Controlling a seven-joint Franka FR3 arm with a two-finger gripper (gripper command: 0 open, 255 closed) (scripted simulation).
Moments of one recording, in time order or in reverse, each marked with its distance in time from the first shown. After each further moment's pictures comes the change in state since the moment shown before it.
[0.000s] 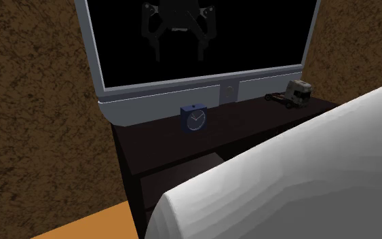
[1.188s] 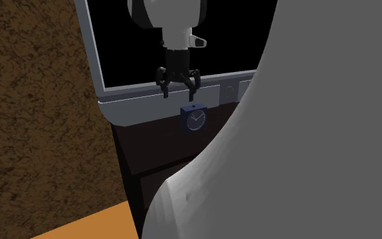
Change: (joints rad) arm -0.105 0.593 0.024 0.142 0.003 0.481 0.419
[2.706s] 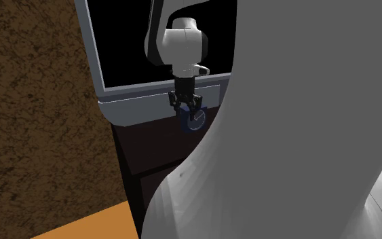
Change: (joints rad) arm -0.029 0.296 -0.032 0.114 0.002 0.192 0.137
